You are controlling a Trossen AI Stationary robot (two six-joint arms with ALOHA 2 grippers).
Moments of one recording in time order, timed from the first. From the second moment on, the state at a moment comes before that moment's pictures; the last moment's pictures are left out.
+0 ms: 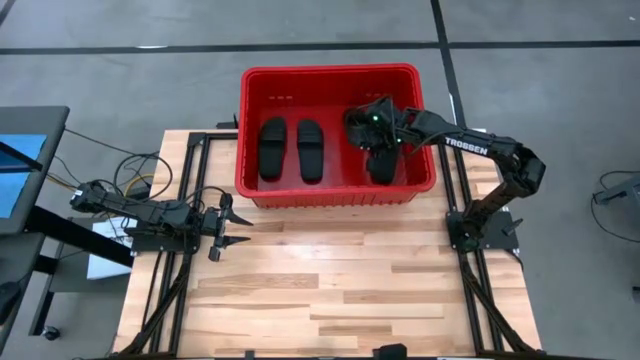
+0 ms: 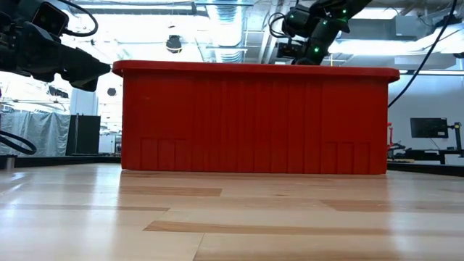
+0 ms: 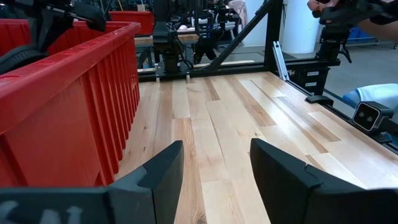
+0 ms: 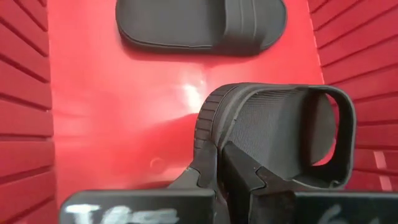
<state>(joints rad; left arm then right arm) -0.26 0.15 0.01 0.06 -0.14 0.03 -0.55 1.55 1.30 -0.71 0.02 -0.59</state>
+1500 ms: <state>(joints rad) -0.26 0.15 0.01 0.06 -0.14 0.03 -0.55 1.61 1.30 -0.71 -0.02 -0.58</state>
